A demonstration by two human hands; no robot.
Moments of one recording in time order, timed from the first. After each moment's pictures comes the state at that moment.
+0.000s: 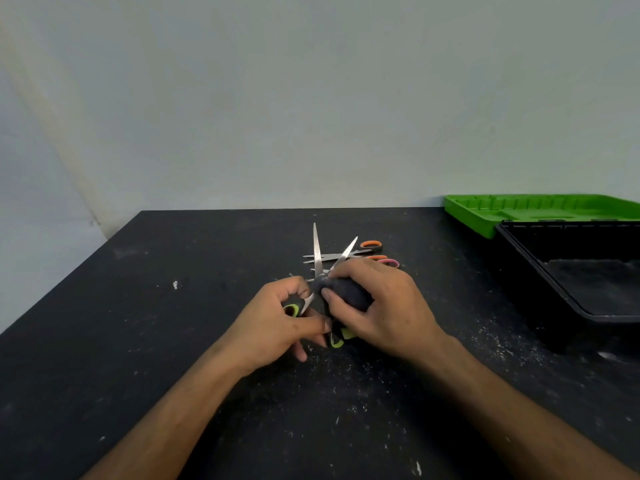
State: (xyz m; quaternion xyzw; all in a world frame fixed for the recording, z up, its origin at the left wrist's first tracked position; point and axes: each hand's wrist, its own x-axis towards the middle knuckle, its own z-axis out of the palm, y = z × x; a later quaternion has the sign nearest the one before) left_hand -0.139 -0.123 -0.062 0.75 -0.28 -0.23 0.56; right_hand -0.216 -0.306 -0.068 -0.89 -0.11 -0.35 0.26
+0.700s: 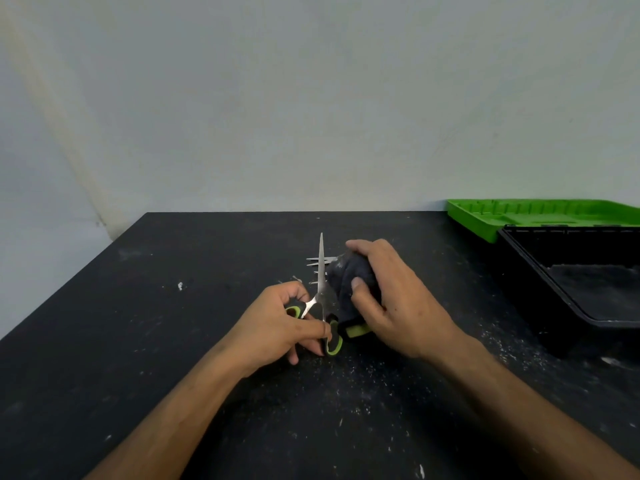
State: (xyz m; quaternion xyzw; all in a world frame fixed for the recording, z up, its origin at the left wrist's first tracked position) left_hand -0.139 -0.121 -0.059 0.77 -0.24 -0.26 0.53; right_hand -0.228 -0.314 -0.056 -0.92 -0.05 -0.26 0.28
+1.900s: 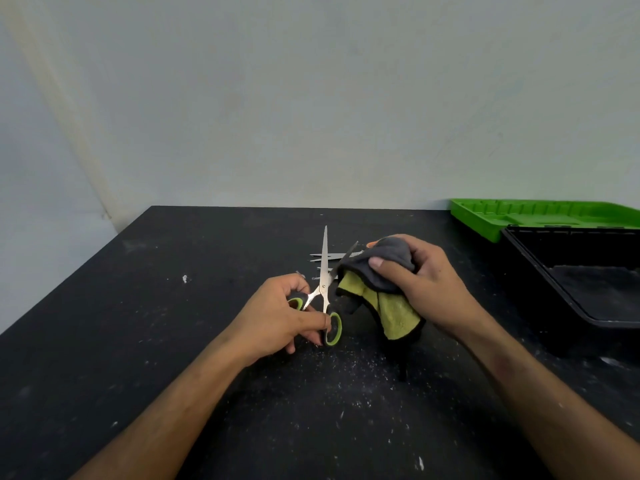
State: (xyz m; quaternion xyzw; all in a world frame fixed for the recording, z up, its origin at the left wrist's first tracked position) left_hand -0.139 -0.119 -0.055 0.79 -0.24 -0.24 0.51; right_hand -0.219 -0.344 -0.050 -0.80 0.00 -0.24 0.55
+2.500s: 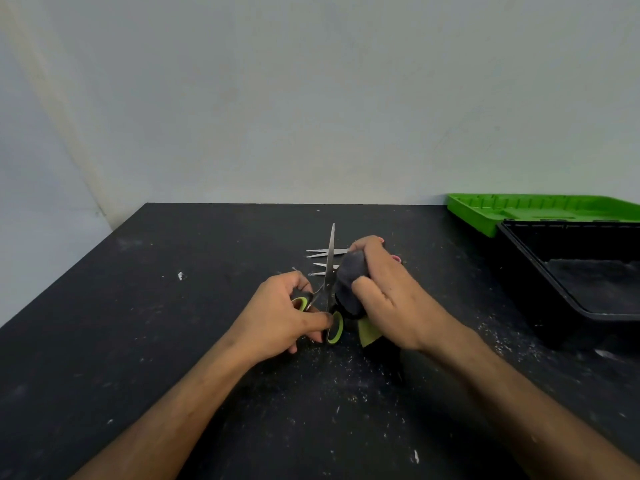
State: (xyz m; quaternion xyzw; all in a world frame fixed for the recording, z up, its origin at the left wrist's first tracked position) left_hand -0.145 -0.125 -0.059 0.82 -0.25 -0.20 0.48; right_hand -0.230 -0.305 -0.045 -0.92 -0.05 -0.17 0.36
